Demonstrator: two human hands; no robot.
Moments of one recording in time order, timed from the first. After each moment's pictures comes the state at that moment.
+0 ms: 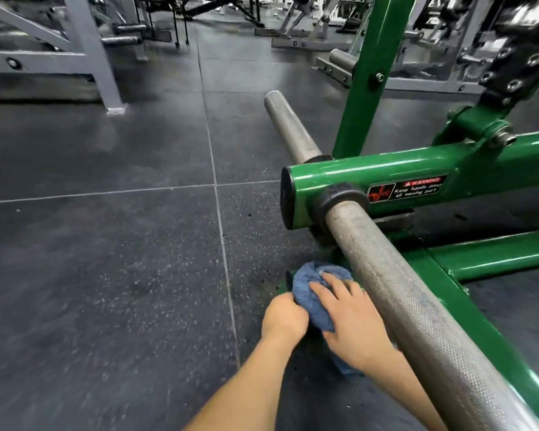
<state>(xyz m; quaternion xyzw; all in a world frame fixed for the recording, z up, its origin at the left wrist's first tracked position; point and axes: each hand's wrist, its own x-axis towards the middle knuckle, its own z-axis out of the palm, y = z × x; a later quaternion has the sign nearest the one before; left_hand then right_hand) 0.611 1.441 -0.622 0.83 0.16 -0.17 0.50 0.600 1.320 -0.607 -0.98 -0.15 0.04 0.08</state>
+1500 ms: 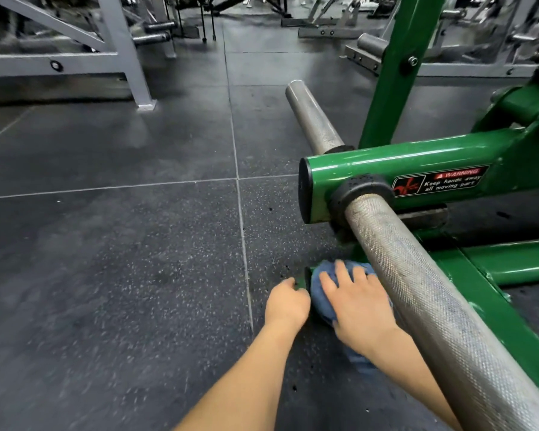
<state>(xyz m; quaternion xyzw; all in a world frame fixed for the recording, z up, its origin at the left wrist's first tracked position) 0.625 1.458 -0.628 0.82 0.24 -0.14 0.49 0.614 1.339 -0.608 -0.98 -0.17 0.06 -0.03</state>
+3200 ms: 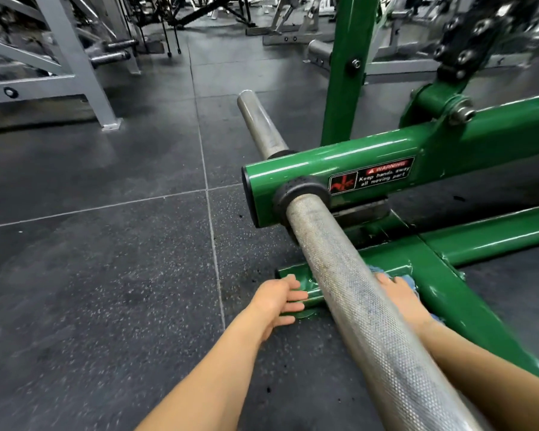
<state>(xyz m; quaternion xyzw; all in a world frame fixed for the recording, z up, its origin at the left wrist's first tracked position) 0.635 1.435 -0.621 0.66 0.22 -0.27 0.66 0.628 1.224 -0.590 -0.98 -0.15 0.13 -0.08</state>
